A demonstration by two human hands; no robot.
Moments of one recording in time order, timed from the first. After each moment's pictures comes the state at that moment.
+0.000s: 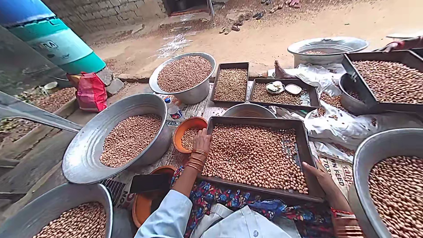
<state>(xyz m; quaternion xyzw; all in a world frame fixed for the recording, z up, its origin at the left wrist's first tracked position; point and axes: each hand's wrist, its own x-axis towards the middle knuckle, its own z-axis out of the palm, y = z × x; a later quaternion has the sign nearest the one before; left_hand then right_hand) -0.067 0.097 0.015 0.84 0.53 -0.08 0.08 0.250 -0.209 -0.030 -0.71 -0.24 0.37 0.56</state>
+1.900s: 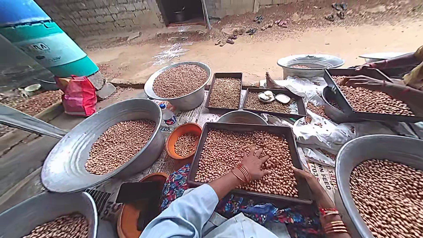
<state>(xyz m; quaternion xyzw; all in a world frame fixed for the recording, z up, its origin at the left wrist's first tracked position) 0.084 -0.032 -0.010 0.93 0.22 -0.14 0.25 0.245 -0.215 -0.025 -0.68 -0.16 0.42 0.58</state>
